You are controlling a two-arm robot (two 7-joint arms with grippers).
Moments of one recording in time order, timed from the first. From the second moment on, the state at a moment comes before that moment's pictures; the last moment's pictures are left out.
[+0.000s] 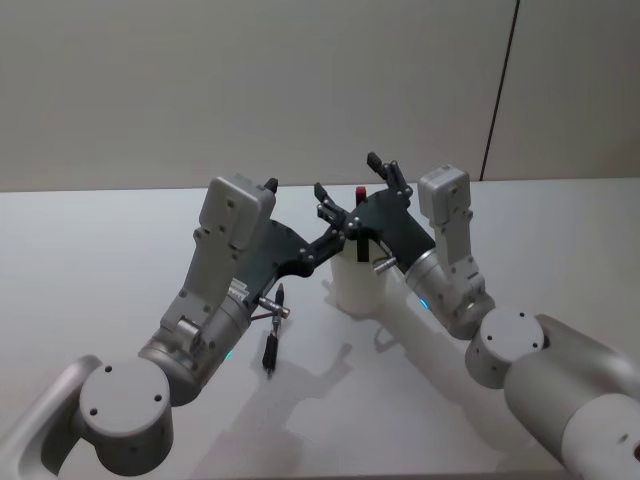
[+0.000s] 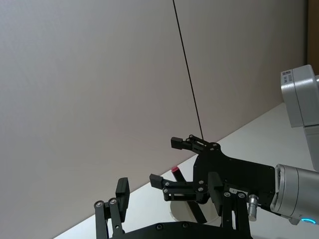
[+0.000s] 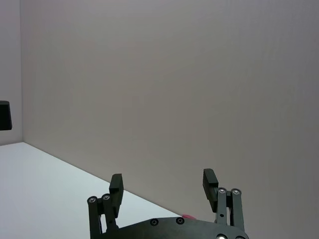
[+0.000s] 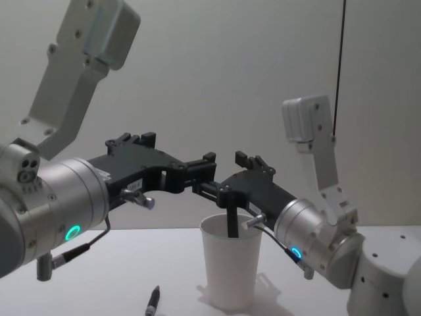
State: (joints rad) left arm -0.24 0.38 0.45 -1.63 -0.20 0.01 -0.01; right arm 0.88 -0.16 -0.29 -0.17 0.06 -0.85 0.34
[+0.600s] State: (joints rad) left arm -0.24 0.38 0.45 -1.63 -0.20 0.01 -0.01; right arm 0.85 -0.15 -0.28 -0.26 0.07 -0.79 0.33
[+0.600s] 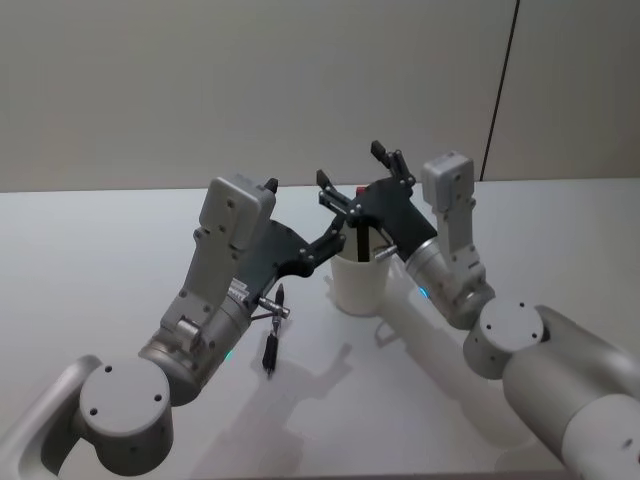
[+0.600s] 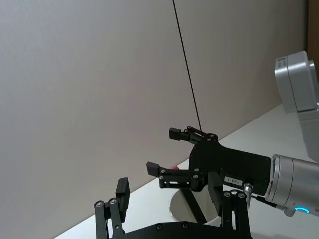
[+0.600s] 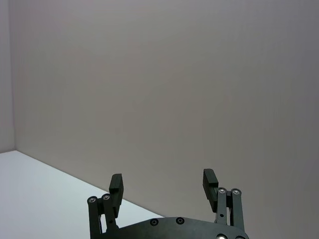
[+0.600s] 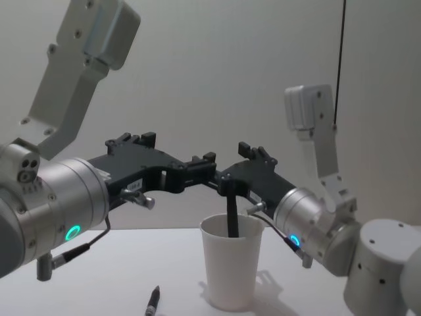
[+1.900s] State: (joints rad) left arm -0.24 0.38 0.45 -1.63 -0.20 0.01 -0.01; right arm 0.46 -0.02 -0.26 -1.17 0.06 -0.11 0.16
